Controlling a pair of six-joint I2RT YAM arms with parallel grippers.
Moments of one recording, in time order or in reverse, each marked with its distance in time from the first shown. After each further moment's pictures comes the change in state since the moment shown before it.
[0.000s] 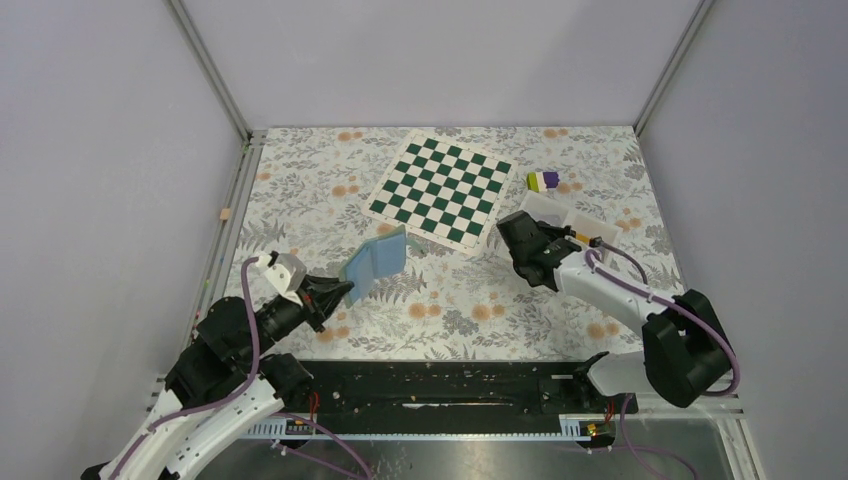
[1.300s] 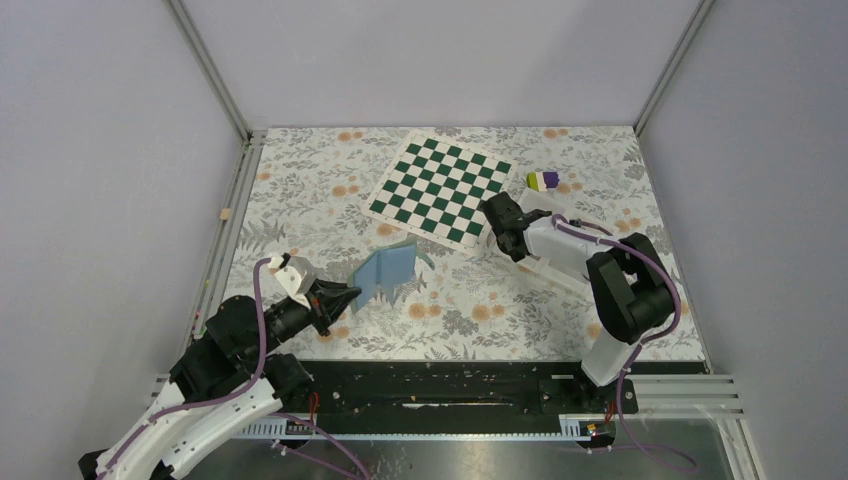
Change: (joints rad) left arm -0.071 0.014 -0.024 0.007 -0.014 0.001; right arm -0.070 0.370 0.251 -0.136 -0.050 0.000
